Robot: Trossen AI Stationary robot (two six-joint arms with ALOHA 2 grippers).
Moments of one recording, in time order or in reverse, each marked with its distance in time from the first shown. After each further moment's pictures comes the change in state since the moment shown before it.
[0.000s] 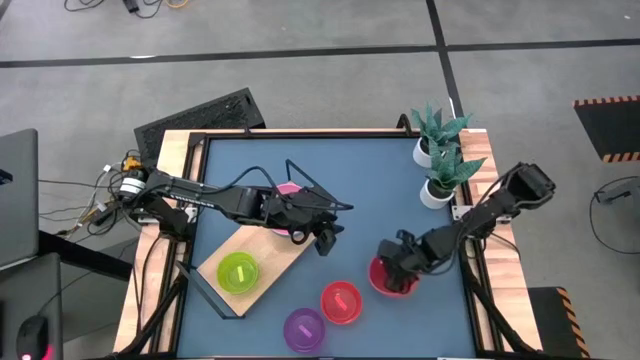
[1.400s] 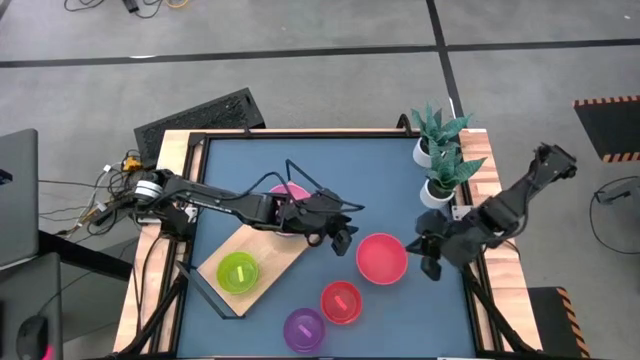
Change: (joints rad) left arm 0.007 0.112 0.001 0.168 -0.025 -0.042; right arm 0.171 -0.502 0.270 -0.534 0.159 0.198
